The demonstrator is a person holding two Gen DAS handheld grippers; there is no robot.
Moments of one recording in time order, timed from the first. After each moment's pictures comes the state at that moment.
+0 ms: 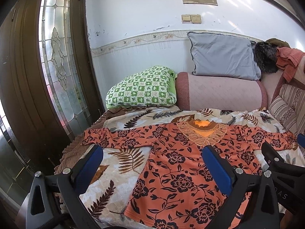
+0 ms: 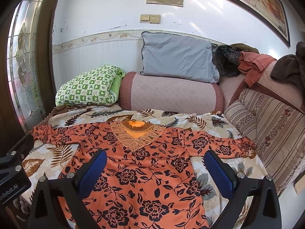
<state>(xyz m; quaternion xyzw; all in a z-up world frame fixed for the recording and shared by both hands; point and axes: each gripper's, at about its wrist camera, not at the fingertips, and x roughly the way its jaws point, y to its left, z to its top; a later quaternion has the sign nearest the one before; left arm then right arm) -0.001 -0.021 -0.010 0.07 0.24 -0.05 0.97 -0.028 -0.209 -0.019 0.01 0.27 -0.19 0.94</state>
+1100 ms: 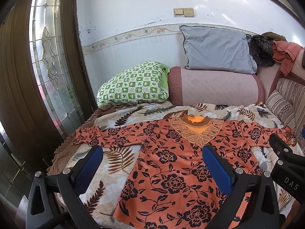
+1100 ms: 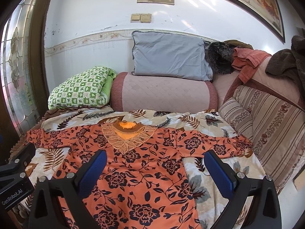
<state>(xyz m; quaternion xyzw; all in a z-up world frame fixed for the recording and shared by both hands) 0.019 -0.054 -0.025 0.08 0.26 -0.06 0.96 -0.023 -0.243 -0.021 0.02 0.27 -0.21 0.94</state>
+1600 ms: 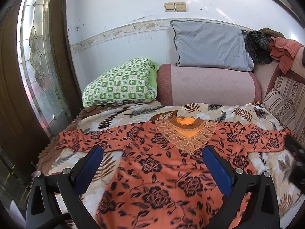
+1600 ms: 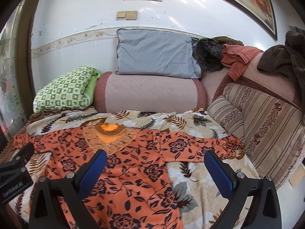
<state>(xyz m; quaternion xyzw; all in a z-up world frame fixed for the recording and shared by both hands) 0.074 -0.105 -0.056 0.08 0.27 -0.09 0.96 -0.003 -0.296 -0.030 0.02 0.27 -0.25 0.93</state>
